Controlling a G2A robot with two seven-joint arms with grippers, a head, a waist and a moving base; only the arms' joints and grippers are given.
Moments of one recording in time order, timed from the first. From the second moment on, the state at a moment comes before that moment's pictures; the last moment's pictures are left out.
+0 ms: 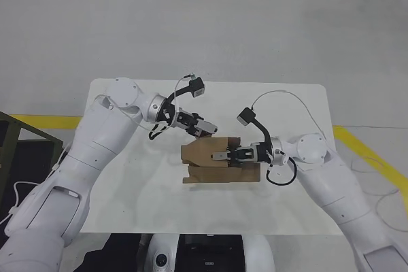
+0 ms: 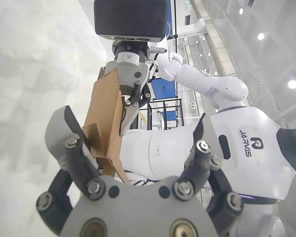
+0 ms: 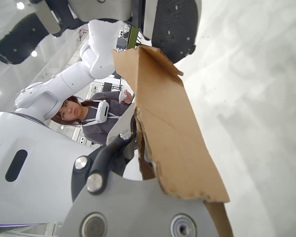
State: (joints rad) left arm 0.62 -1.14 -0.90 -1.16 -0.53 -0.25 -1.53; right arm -0.94 -1.13 0.92 -1.40 0.40 -0.38 1.17
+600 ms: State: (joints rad) left arm 0.64 -1.12 -0.96 -1.17 -0.53 -0.27 -1.51; right arm -0.97 -1.11 1.01 -1.39 0.41 -0.39 1.13
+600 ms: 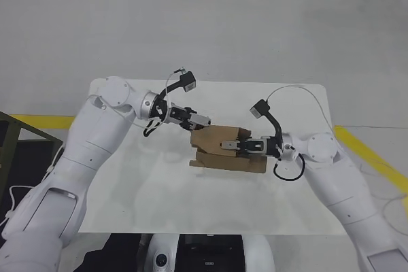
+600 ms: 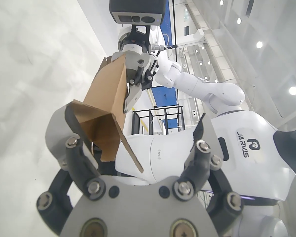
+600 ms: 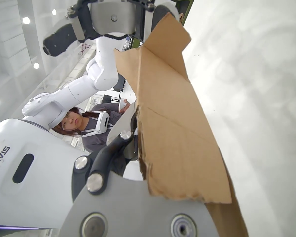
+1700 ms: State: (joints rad) left arm 0.67 -1.12 -0.95 -1.30 -0.51 -0.23 -1.51; right arm -1.05 -1.10 1.12 -1.43 0.40 -0.34 0.89
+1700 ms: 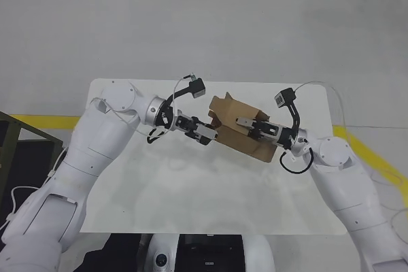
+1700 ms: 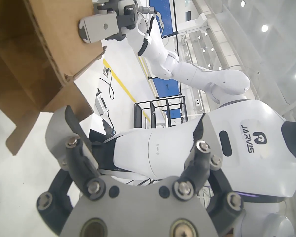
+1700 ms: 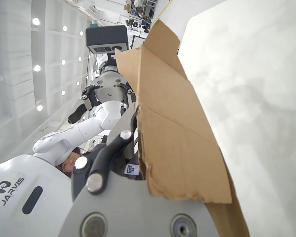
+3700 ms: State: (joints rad) left arm 0.76 -1.07 -1.10 -1.25 -0.51 -0.28 -1.54; right arm -0.96 -1.10 1.12 -1.40 0.37 -0.38 1.36
